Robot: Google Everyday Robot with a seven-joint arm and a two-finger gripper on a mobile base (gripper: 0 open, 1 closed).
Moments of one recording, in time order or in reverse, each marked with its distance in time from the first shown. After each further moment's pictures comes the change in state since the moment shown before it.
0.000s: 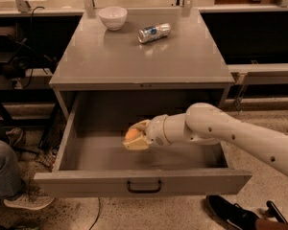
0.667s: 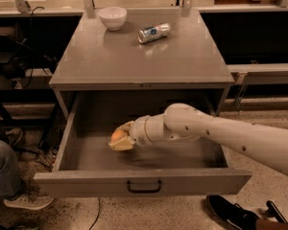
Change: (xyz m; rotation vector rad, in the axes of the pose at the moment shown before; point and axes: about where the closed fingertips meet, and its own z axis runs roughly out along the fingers) arm -0.007 0.005 0.059 -0.021 0.028 0.005
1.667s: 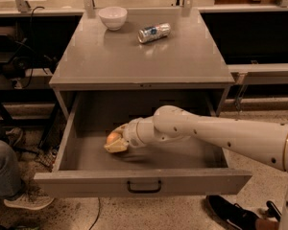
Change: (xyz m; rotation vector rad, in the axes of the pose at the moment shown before) arm 0.008 -0.002 0.032 0.004 0.042 0.008
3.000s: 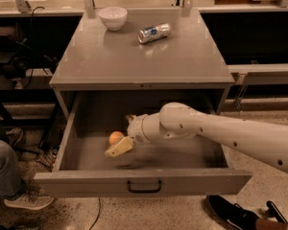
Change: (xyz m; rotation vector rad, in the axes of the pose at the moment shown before) arm -0.004 -0.010 -0.013 0.005 -0.021 -0.001
